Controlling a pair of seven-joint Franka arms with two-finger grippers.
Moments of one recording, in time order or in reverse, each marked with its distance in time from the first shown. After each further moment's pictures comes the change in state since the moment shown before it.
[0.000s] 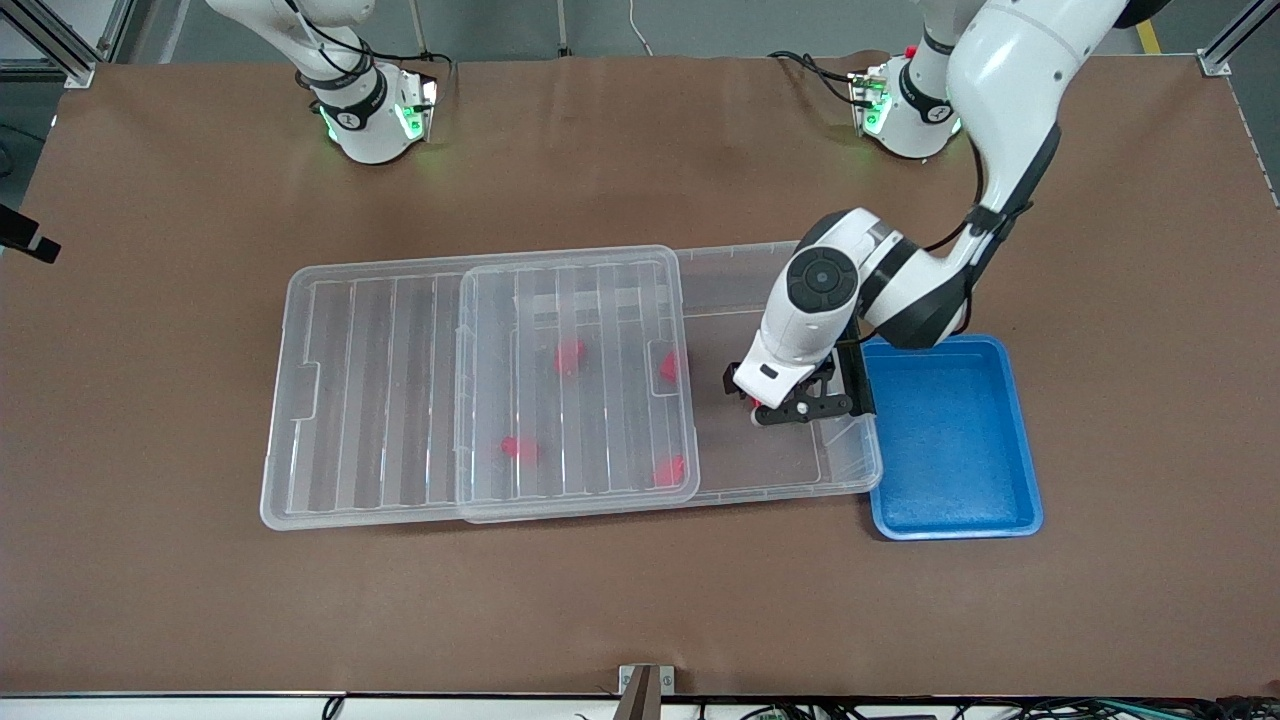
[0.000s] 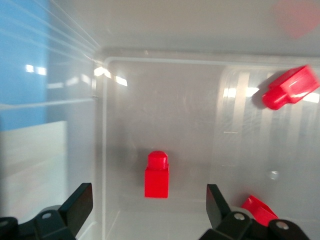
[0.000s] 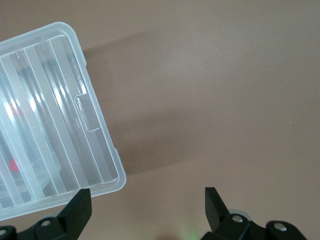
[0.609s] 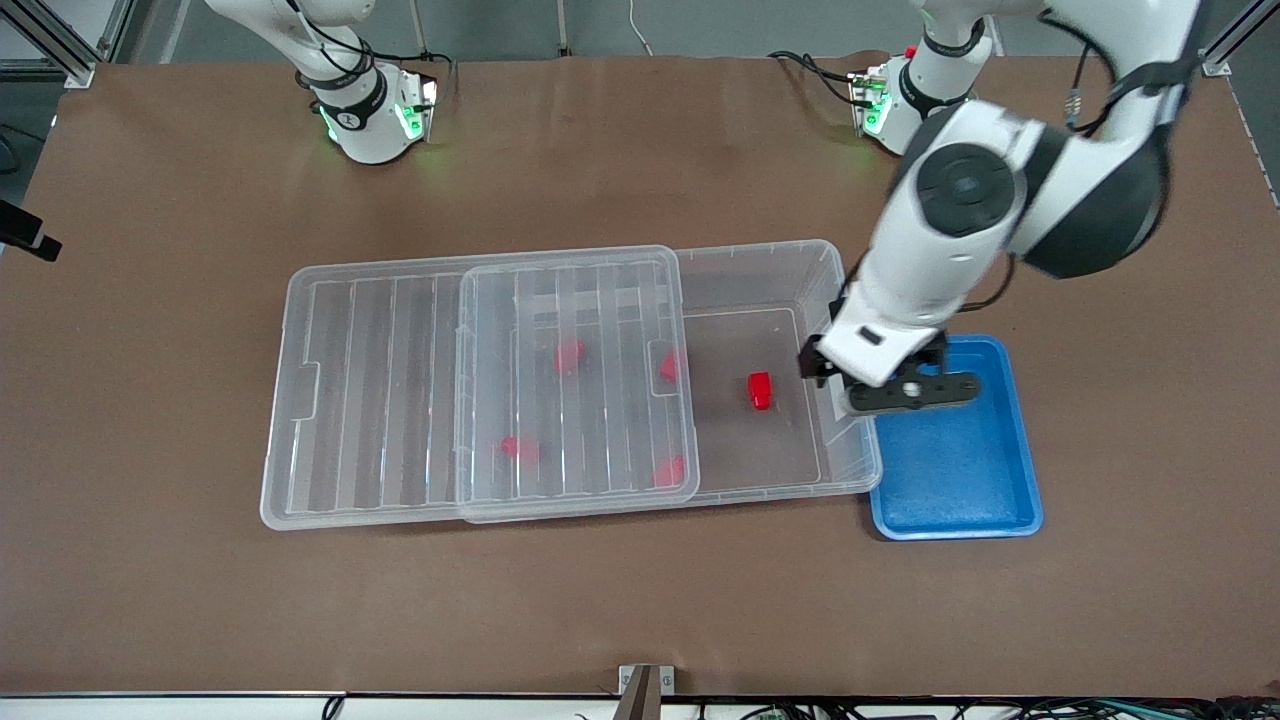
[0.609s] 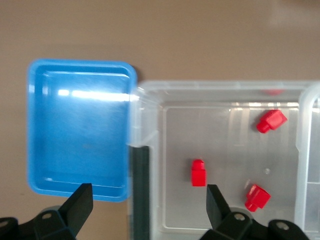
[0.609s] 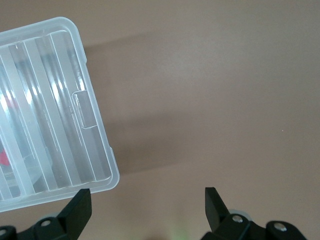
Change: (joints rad) left arm 0.156 -0.180 -0.025 0.223 -0.086 -0.307 0.295; right arm 0.005 -0.002 -0.001 0.004 -0.023 0.002 -0.053
